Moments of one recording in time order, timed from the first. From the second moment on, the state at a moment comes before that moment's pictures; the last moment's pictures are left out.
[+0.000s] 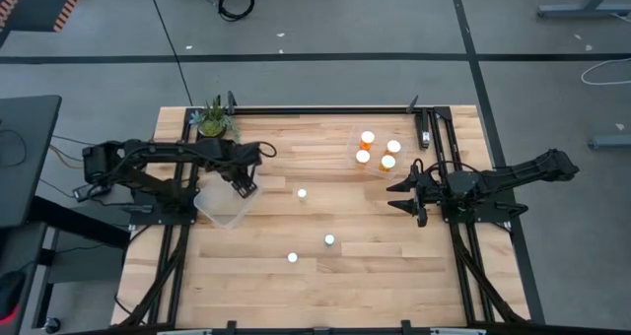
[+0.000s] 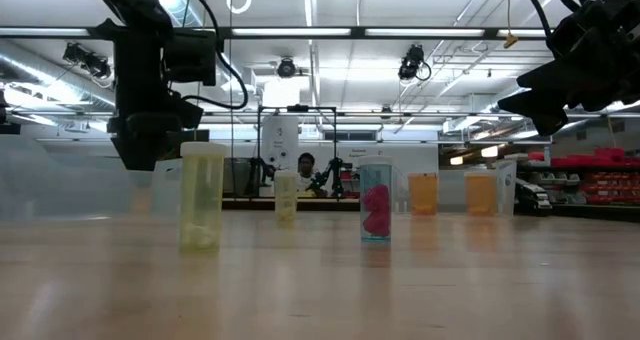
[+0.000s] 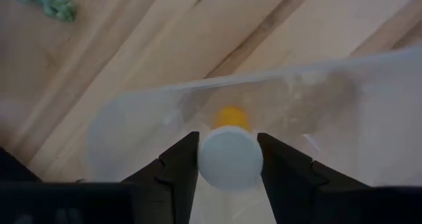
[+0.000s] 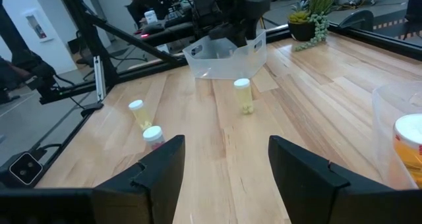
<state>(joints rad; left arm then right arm) 0.32 1.34 0.73 -0.85 -0.18 -0.41 0.22 0.25 0.01 0.09 0.23 0.29</state>
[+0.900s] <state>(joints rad) 0.25 1.34 1.01 -0.97 -0.13 -0.46 0.22 0.25 0.01 0.09 0.23 0.29</state>
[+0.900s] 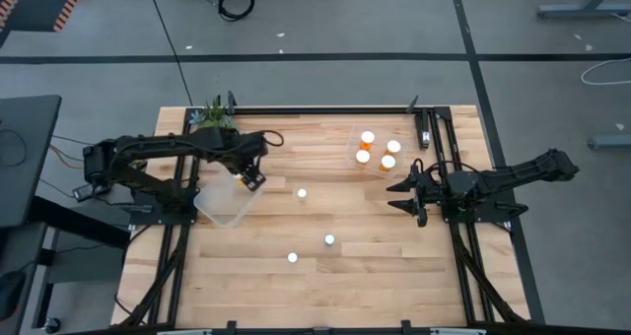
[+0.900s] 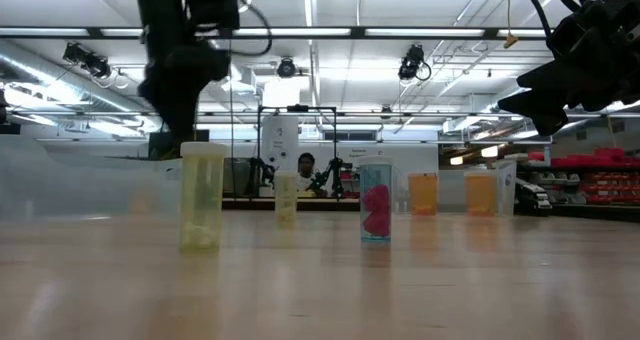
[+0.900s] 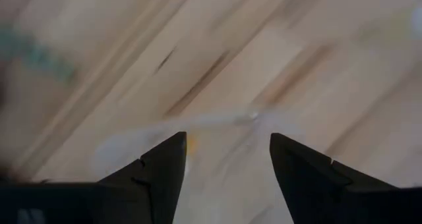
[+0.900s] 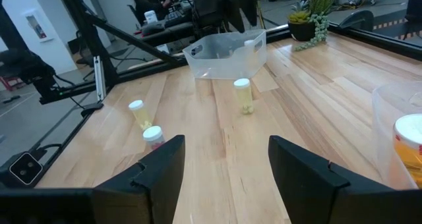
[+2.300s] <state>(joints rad) 0.01 1.89 1.40 -0.71 -0.16 -0.17 0.22 0.26 0.01 0.09 0.23 0.29</state>
